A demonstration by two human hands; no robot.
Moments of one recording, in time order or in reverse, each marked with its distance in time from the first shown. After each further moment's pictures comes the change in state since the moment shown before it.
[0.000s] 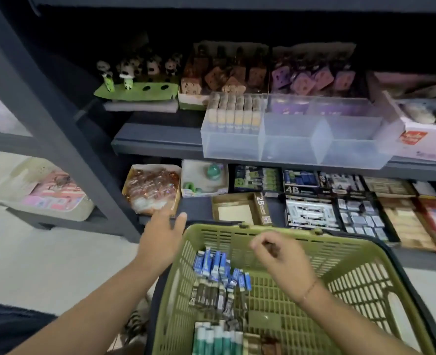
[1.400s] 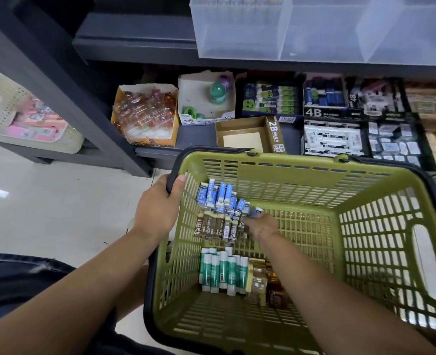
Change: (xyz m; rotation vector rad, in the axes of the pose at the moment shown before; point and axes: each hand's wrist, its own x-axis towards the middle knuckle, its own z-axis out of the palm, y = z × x) left_hand -0.021 -0.065 0.049 -0.010 0.003 -0.111; right_hand -0.005 0.139 0.116 0.228 -0.055 1.125
